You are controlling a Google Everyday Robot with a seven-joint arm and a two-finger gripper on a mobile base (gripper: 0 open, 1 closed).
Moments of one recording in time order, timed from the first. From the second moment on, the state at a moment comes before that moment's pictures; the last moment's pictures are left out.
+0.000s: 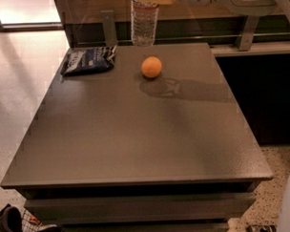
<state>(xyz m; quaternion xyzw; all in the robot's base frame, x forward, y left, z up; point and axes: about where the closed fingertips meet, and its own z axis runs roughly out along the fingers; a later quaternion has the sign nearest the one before) 0.667 -0.024 1.098 -0.48 0.54 0.37 0.59</state>
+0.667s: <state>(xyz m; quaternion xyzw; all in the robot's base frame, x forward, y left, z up) 0.714 -0.015 1.107 -0.46 0.57 0.32 0.61</state>
